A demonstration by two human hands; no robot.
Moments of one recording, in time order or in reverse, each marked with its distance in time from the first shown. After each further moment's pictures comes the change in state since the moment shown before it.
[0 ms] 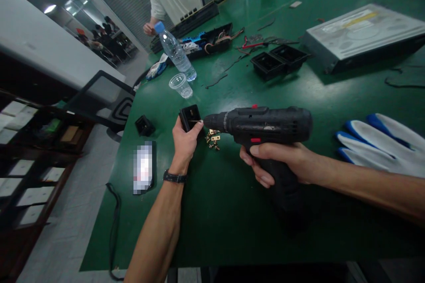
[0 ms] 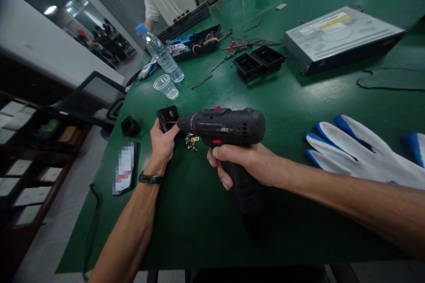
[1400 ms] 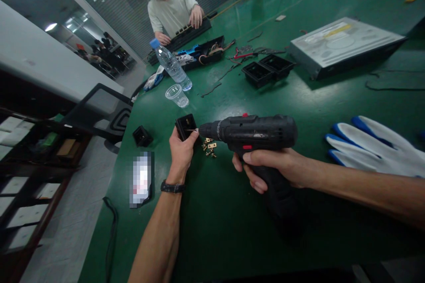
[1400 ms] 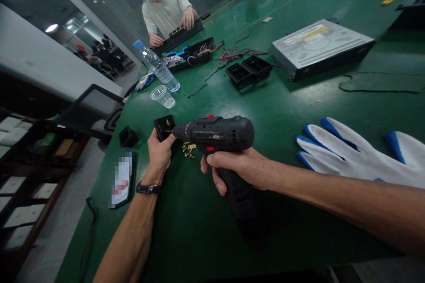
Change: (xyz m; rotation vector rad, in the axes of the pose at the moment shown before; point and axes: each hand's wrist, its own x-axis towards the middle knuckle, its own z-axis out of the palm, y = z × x) left_hand -0.002 0.002 -0.001 -0.053 -0.012 -0.049; right_hand 0.001 -0.003 0.003 -0.043 -0.011 -0.023
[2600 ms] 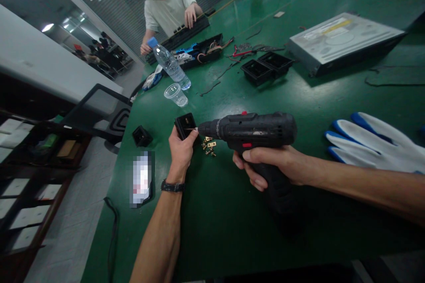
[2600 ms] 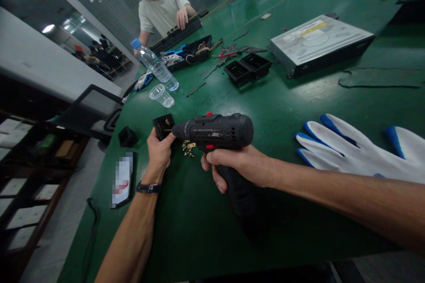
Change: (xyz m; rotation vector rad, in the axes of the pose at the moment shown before) left_hand 0.000 0.002 0.000 0.020 -0.006 -0.007; right_hand 0.000 0.002 0.000 0.021 0.016 -0.008
